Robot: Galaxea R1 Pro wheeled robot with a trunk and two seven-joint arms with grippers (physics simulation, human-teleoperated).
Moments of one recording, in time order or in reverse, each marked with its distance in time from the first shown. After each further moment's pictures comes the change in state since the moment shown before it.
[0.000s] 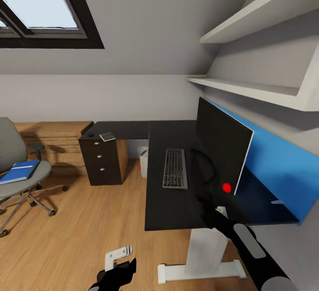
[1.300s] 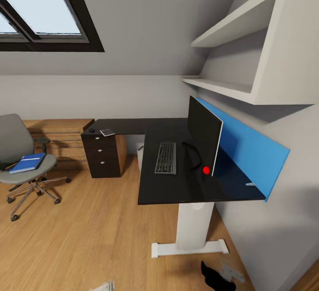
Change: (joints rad) left arm 0.000 -0.002 0.114 0.405 -0.006 -0.110 -0.010; right arm 0.233 0.097 0.061 0.307 0.826 -0.582 0.000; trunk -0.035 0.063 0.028
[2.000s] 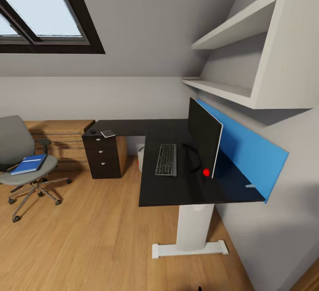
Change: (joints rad) left arm -0.001 -0.005 -0.008 0.436 -0.175 -0.361 -0.076; right arm 0.002 0.077 0.002 0.294 0.127 -0.306 0.000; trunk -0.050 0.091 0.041
